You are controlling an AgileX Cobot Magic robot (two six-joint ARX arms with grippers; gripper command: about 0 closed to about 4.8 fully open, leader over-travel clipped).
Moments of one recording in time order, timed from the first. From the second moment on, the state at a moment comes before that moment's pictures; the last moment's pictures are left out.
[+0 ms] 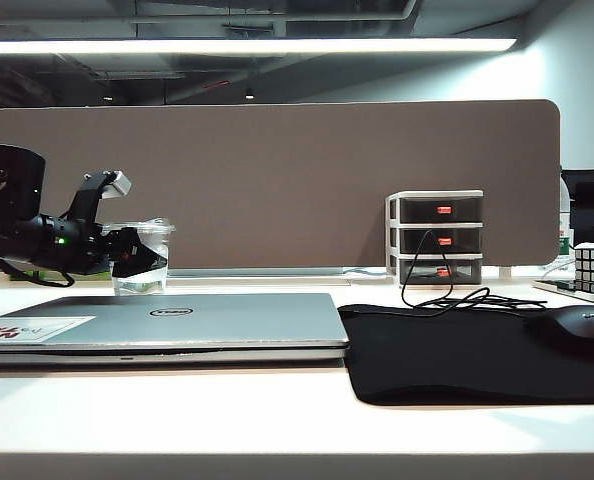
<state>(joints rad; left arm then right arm) 0.03 2.24 1.29 0.73 0.67 0.18 0.00 0.00 0.01 -0.08 -0.74 0.13</state>
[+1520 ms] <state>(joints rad) 0.37 1.82 0.72 0.82 0.73 0.23 0.00 0.00 0.01 -0.07 -0.73 0.13</state>
